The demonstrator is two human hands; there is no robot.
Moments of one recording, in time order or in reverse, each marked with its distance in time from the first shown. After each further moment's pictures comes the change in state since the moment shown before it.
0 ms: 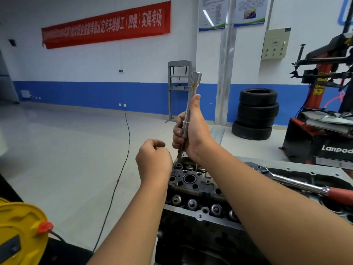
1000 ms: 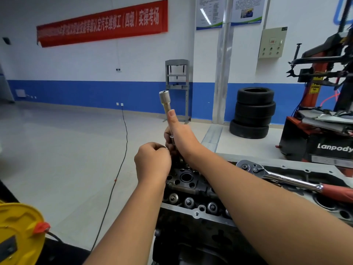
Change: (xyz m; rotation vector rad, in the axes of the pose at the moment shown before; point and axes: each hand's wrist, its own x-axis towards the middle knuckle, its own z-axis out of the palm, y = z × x) left_hand -0.003 0.001 -0.001 0.045 -0.070 -0.044; right_hand 0.008 0.026 -0.003 -0.468 -0.055 -0.117
